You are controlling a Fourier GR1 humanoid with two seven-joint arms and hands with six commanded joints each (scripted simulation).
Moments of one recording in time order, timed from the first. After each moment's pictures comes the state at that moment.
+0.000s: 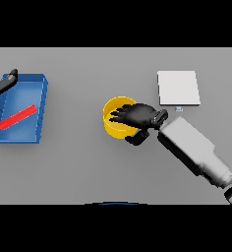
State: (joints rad) left arm -0.48 0.61 -0.06 -1.15 -0.08 -0.08 0.42; right arm -0.71 -0.31 0.71 -1.09 0.90 0.44 -0.23
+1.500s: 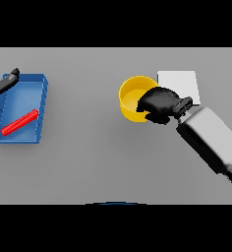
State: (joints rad) left arm -0.47 0.61 -0.06 -1.17 -0.06 -0.09 0.42; right arm -0.68 -0.48 0.57 -1.39 0.78 0.62 -0.06
